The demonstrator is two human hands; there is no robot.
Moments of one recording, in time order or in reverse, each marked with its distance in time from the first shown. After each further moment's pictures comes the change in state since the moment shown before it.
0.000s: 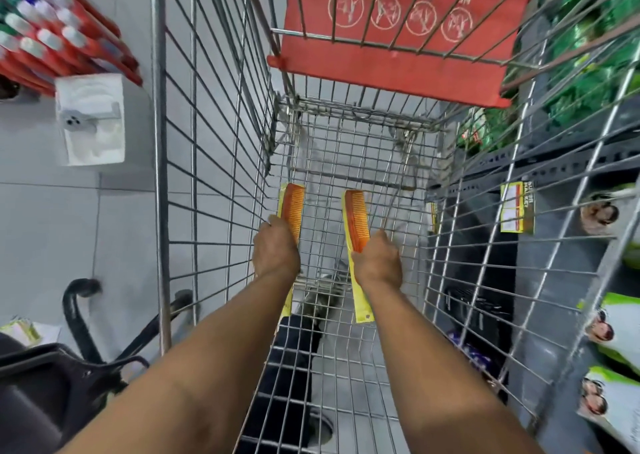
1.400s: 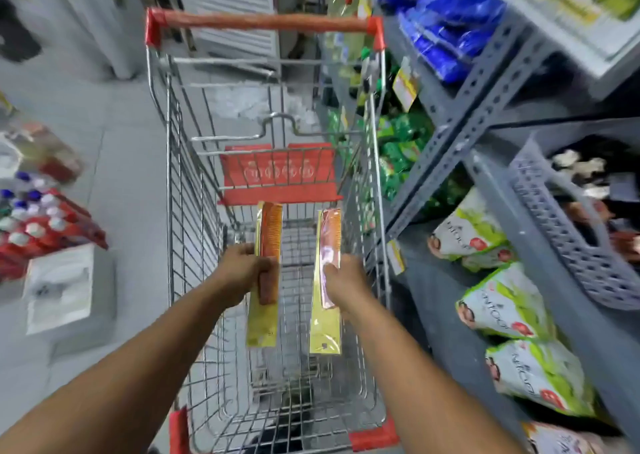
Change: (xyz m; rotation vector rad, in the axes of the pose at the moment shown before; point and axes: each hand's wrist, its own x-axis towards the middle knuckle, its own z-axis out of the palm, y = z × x) left_hand -0.105 0.068 -0.181 -0.806 -0.412 0.338; right_hand -0.167 -0.001 -0.167 0.715 0.178 -0.165
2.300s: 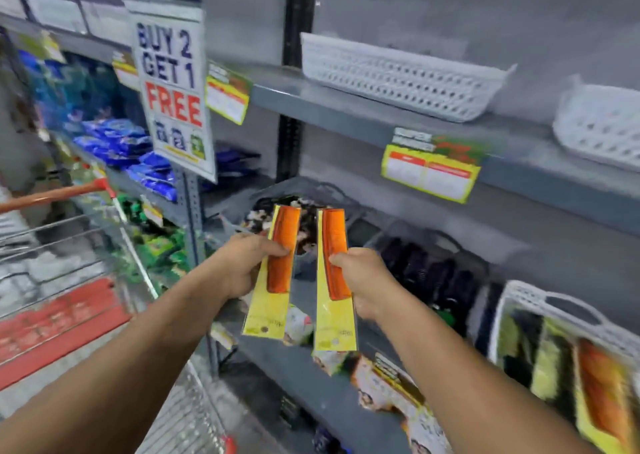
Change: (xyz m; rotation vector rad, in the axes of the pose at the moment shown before) left_hand -0.269 0.181 0.260 0.079 -0.737 0.299; right_hand -0.260 0.034 -0.312 0.597 0.578 -0.096
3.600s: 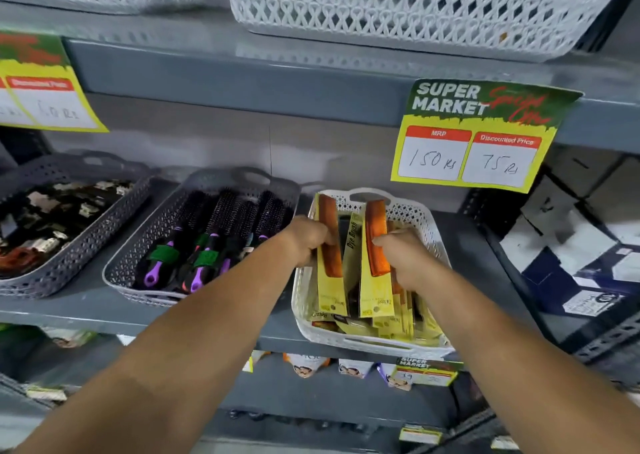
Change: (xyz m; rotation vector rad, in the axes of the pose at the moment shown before) left_hand 0.017 -0.122 0.401 0.440 -0.542 -0.239; right_hand -0.049 0.126 -0.346 0.039 0.686 0.321
